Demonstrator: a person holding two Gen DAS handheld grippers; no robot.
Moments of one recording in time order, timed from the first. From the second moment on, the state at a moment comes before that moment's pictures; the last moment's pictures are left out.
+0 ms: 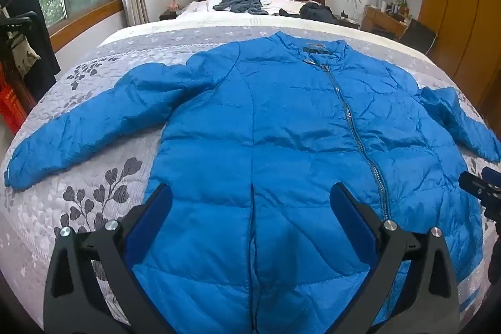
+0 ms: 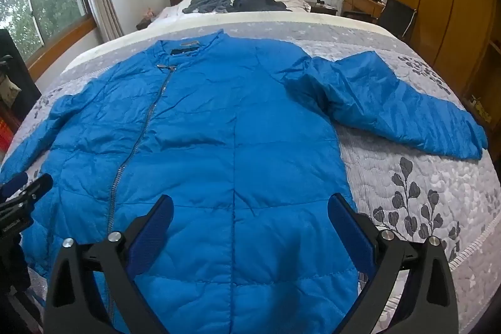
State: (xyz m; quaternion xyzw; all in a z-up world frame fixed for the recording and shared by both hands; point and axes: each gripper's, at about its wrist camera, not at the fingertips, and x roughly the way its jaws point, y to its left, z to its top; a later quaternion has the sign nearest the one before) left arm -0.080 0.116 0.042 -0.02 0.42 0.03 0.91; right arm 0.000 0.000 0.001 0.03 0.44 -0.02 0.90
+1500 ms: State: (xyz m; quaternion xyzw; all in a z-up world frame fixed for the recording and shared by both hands) left arm -0.082 0.115 0.047 0.00 0.40 0.04 0.91; right arm 0.000 0.001 -0.001 0.03 0.44 -0.02 0.90
